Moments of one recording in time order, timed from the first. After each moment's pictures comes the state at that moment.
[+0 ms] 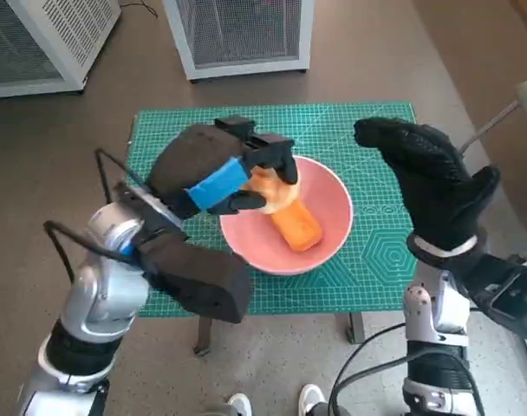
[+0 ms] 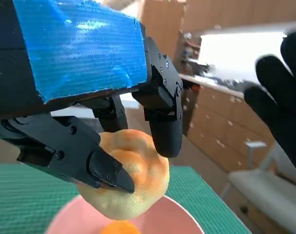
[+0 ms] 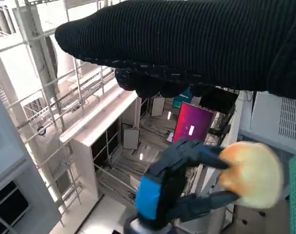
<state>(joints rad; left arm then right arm) -0.69 0.42 -0.27 -0.20 0.57 0.12 -0.43 -0.56 -0.11 -0.16 0.27 0.51 -0.55 0.70</state>
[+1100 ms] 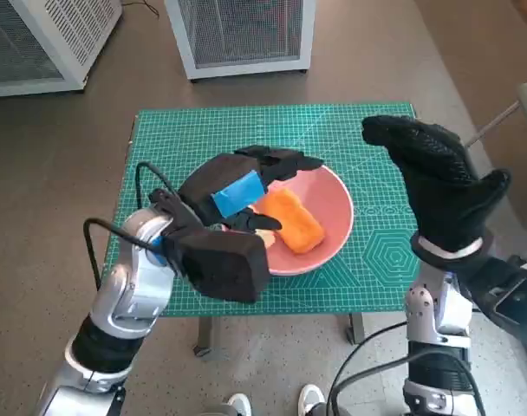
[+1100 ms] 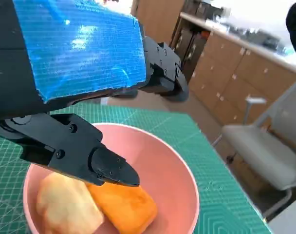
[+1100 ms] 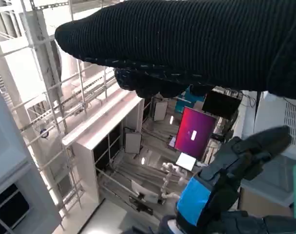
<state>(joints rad) -0.64 0.36 -0.28 -0.12 0.49 0.19 -0.47 -0.56 -0.11 -0.17 0.25 0.50 -0.57 0.67</state>
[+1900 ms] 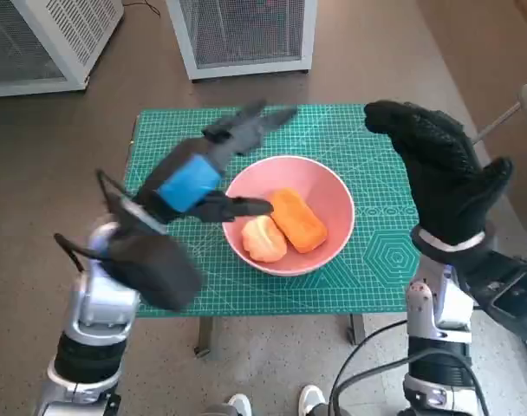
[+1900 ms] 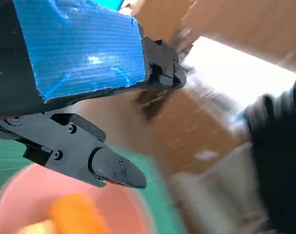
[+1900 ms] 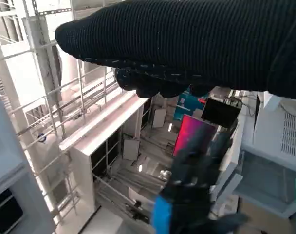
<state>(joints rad) -0.57 0.29 -0.02 -0.13 0.09 -0.08 -0.37 -0.60 -0.12 -0.17 0.25 0.42 -0.56 0.59</state>
